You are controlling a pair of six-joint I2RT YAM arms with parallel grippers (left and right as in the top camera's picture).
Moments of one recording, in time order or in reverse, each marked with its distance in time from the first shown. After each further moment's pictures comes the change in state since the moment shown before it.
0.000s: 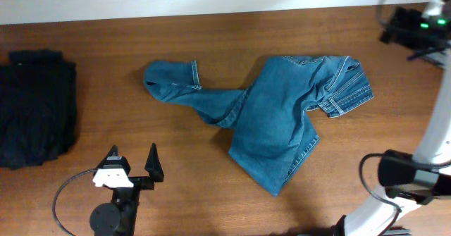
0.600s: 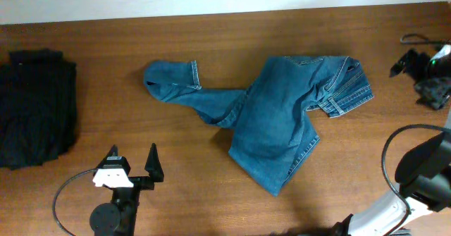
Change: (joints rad) left arm 0.000 0.000 0.000 0.000 0.000 0.000; right arm -0.254 0.017 -0.591 0.294 -0.199 0.050
